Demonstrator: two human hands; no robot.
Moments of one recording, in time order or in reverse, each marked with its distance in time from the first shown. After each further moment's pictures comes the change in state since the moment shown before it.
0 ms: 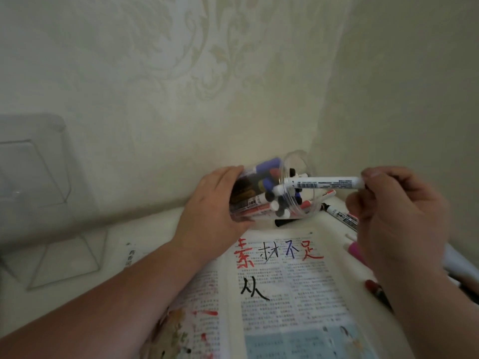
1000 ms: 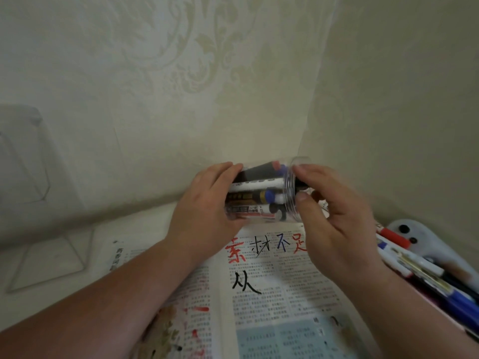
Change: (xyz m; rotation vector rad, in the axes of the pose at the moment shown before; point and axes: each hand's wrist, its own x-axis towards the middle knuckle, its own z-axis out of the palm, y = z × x) left_hand -0.002 0.001 0.005 0.032 0.030 0.093; right_hand -0.018 0.031 0.004 -0.624 -0.417 -0.500
